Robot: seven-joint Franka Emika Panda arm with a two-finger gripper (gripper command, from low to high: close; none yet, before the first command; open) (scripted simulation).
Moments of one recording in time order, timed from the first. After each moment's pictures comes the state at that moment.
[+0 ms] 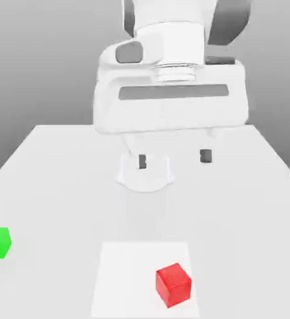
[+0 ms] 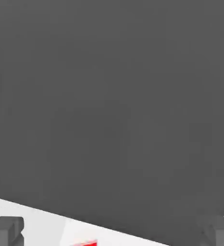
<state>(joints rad) 0.12 -0.16 -0.04 -2.48 0.04 2.58 0.53</state>
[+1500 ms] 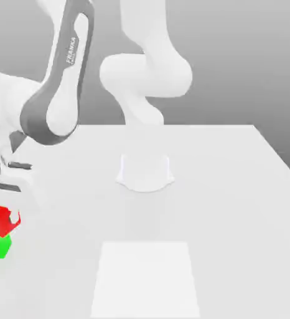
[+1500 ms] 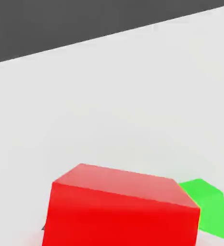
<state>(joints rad) -0.34 0.12 -0.45 -2.50 0.10 2.61 0.28</state>
